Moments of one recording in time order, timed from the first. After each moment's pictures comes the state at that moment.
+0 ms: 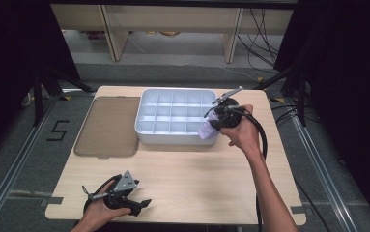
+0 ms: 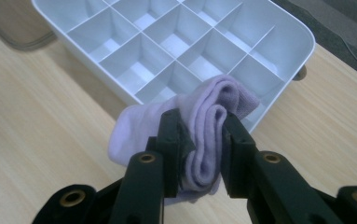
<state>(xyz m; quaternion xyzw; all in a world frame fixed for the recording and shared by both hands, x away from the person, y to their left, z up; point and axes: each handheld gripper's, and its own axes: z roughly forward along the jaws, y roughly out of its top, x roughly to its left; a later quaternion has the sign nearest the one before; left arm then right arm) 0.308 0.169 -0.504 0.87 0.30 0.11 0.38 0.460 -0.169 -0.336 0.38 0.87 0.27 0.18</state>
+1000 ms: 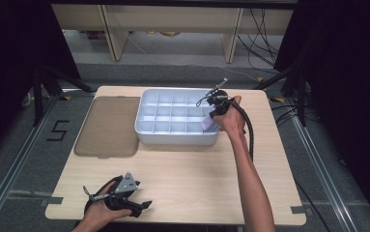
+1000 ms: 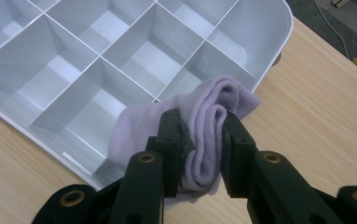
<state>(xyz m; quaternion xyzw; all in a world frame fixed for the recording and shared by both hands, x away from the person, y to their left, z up) 0.307 0.166 -0.506 0.87 0.29 0.10 0.38 0.533 -0.155 -0.375 0.43 0.86 0.19 0.20</state>
